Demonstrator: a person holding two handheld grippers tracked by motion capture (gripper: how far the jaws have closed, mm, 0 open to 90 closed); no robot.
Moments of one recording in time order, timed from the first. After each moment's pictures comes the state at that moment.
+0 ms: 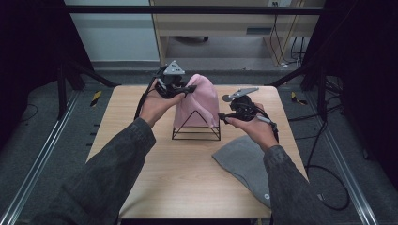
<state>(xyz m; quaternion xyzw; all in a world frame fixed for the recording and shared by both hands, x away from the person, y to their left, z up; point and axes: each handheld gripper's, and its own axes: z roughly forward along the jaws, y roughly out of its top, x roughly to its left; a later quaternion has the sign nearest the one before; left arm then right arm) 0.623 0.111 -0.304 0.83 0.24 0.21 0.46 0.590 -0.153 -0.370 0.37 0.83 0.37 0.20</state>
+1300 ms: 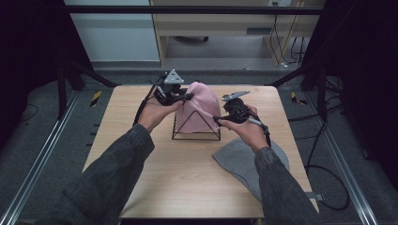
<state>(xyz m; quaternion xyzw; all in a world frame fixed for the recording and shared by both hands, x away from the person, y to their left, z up) 0.623 0.120 -0.328 0.84 0.24 0.22 0.44 0.597 -0.137 -0.387 0.40 0.82 0.36 0.20</state>
